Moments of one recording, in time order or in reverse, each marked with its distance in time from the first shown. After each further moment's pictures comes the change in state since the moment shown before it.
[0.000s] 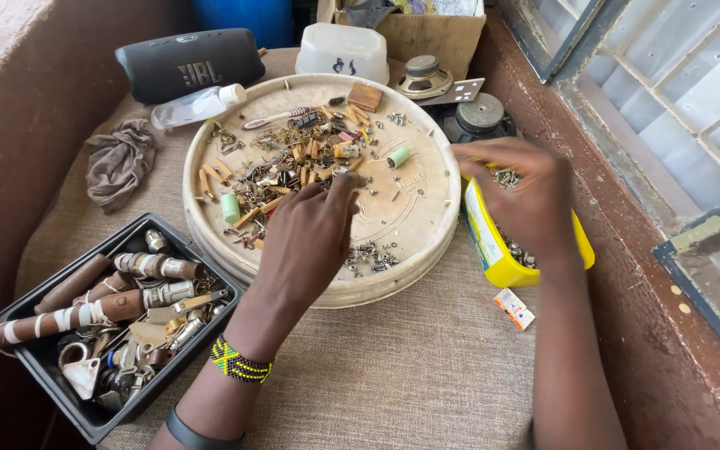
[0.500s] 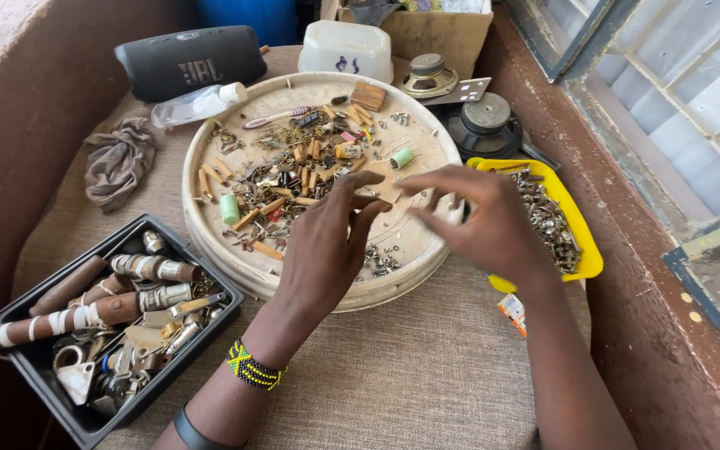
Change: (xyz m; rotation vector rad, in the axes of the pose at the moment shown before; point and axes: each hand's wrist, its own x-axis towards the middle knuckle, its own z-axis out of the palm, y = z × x) left_hand -0.001 0.015 0.009 -0.264 0.225 0.020; right_hand 0.005 -0.025 0.025 0.046 -0.104 0.041
